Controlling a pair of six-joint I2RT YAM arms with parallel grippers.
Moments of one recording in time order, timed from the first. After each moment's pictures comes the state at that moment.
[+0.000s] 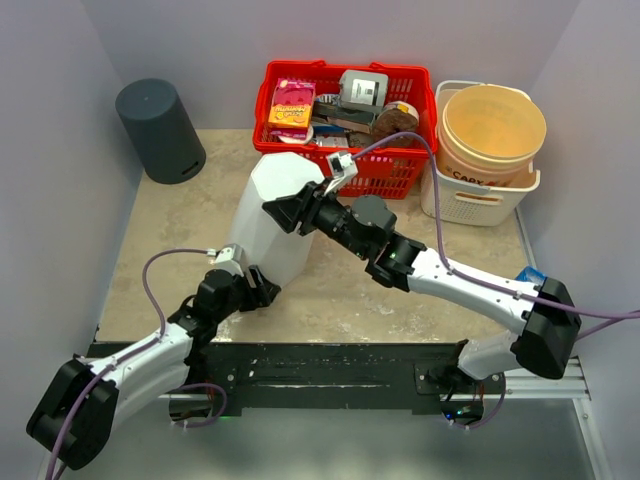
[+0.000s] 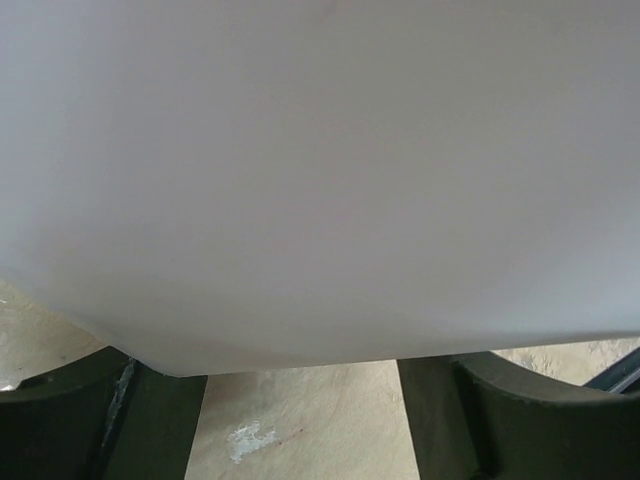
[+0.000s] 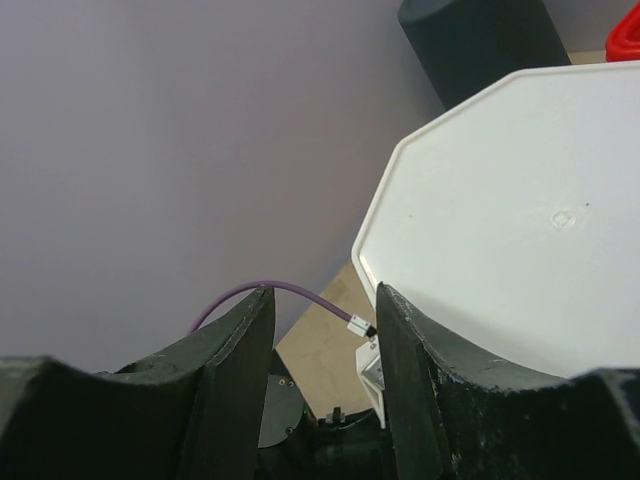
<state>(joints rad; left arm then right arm) -0.52 0.86 0.12 0.22 0.02 -0.69 0.98 1.39 1.10 0.38 0.05 0.68</state>
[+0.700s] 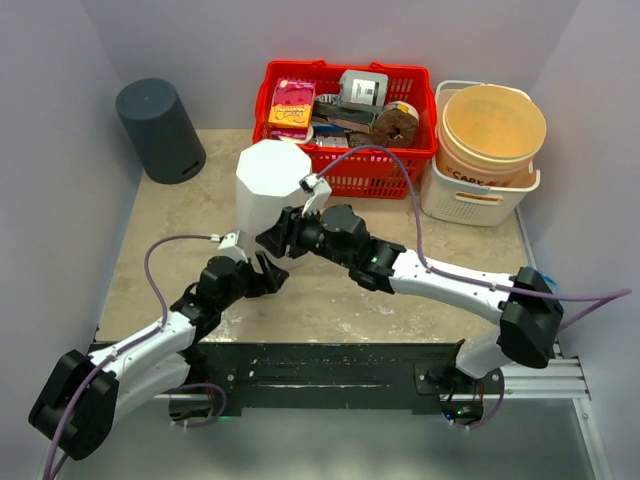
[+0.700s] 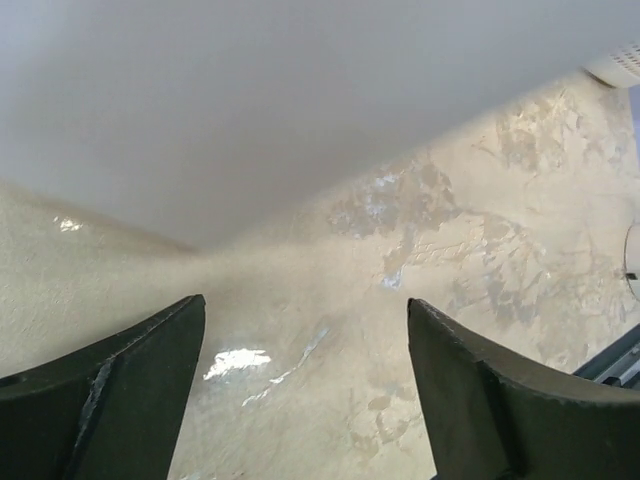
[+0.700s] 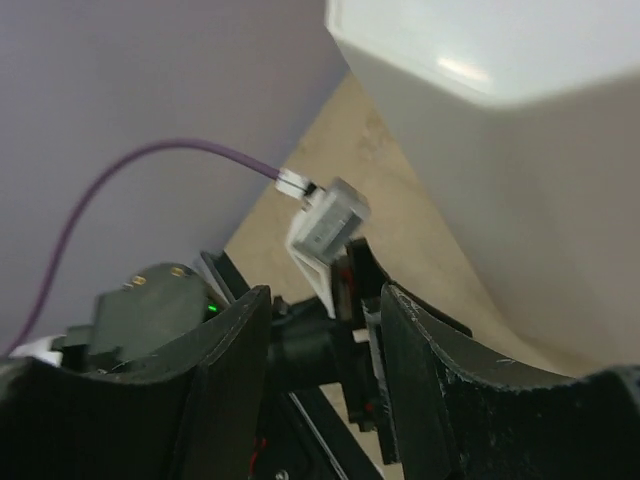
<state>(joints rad) -0.53 0.92 0.23 0.22 0.02 -0.70 1.02 1.48 1.11 0.23 0.04 0.67</state>
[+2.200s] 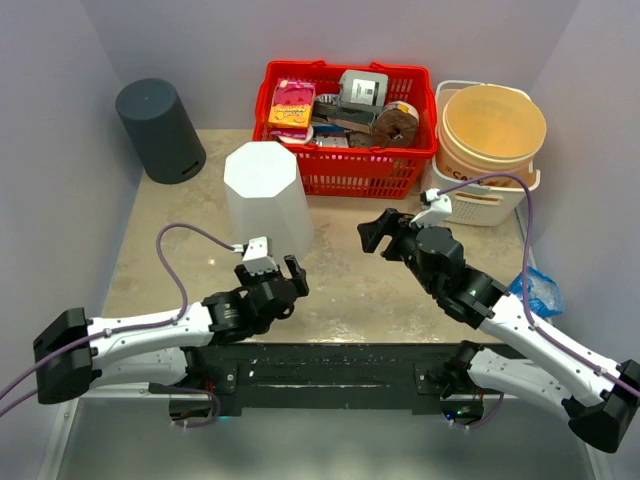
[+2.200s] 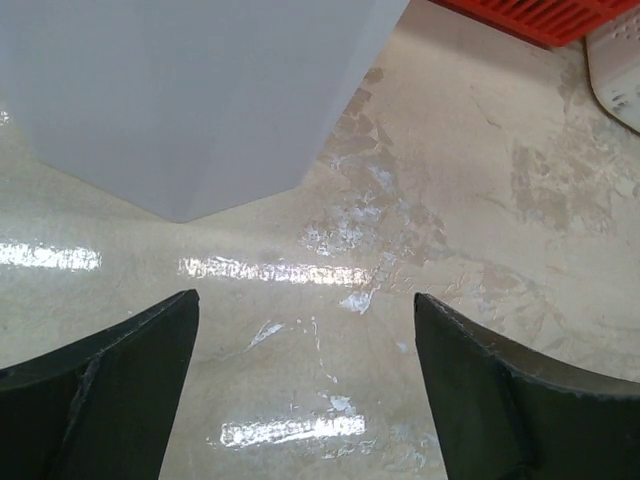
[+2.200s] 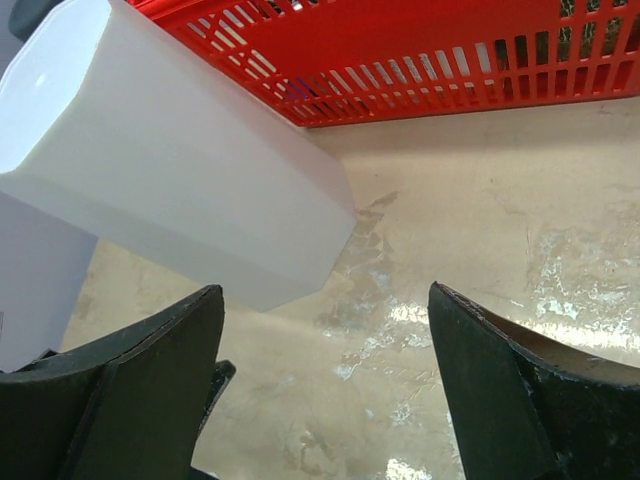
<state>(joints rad) -1.12 1.00 0.52 -0.16 -0.81 -0.94 0.81 0.86 0.78 -0.19 0.43 0.66</state>
